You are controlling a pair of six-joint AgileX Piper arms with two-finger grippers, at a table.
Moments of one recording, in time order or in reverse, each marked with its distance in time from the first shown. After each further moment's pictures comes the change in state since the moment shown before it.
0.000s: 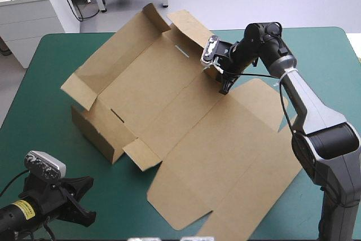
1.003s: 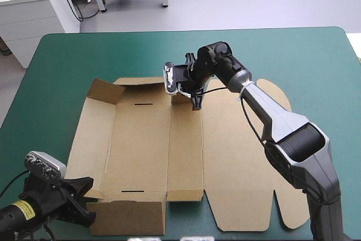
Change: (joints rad) left arm 0.000 0.000 -0.001 0.000 0.005 0.000; right arm 0.239 0.095 -0.015 -0.098 -0.162 -0.210
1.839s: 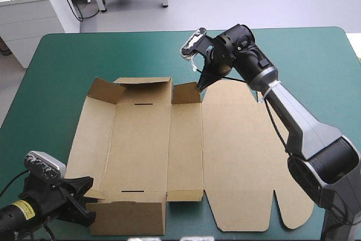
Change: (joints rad) left arm 0.000 0.000 0.000 0.000 -0.005 0.000; right arm 0.000 -0.205 -0.007 -0.317 0.167 0.885
